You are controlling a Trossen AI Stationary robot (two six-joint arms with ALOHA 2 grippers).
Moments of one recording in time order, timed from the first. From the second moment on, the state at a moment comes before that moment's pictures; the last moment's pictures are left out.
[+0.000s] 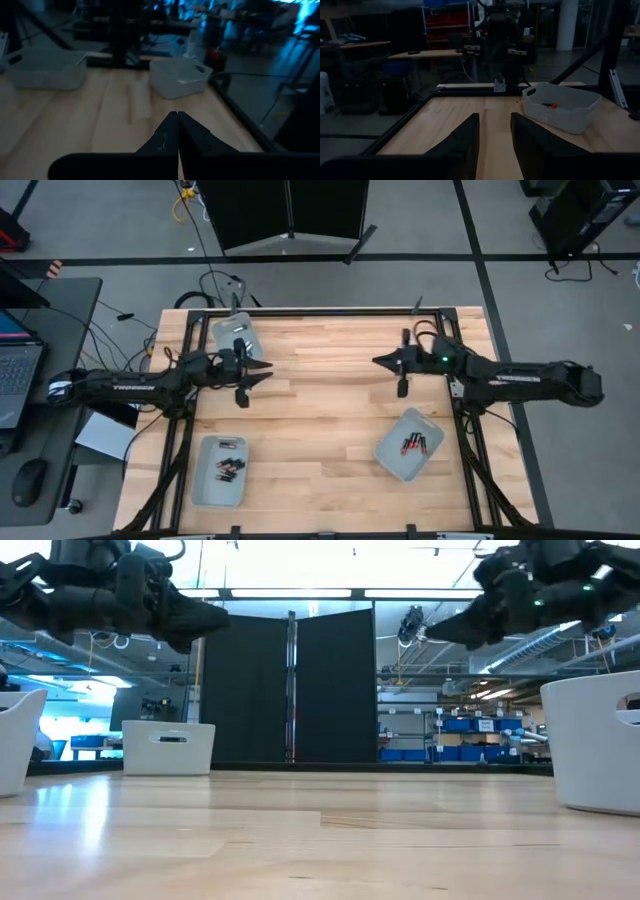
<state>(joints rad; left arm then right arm) 0.24 0.78 0.19 0.63 0.12 0.04 -0.33 0.87 0.36 0.35 -0.19 -0.15</state>
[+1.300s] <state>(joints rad) 0.24 0.01 0.01 0.14 -0.10 0.02 -0.34 0.02 0.10 -0.08 -0.02 -0.04</state>
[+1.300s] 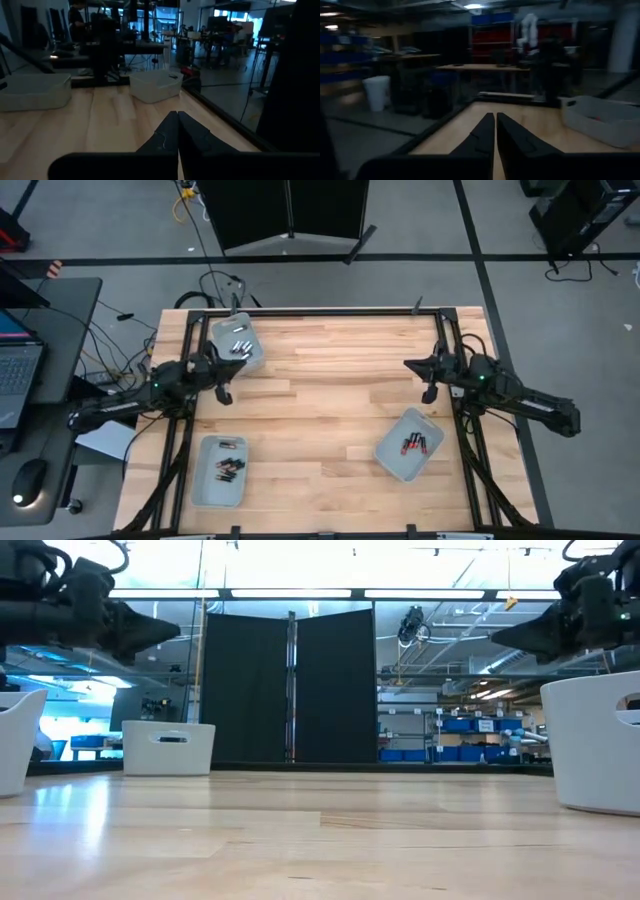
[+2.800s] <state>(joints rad) 0.24 0.01 0.01 0.08 -0.19 0.04 -0.34 0.02 0.06 -0.11 0.24 0.02</state>
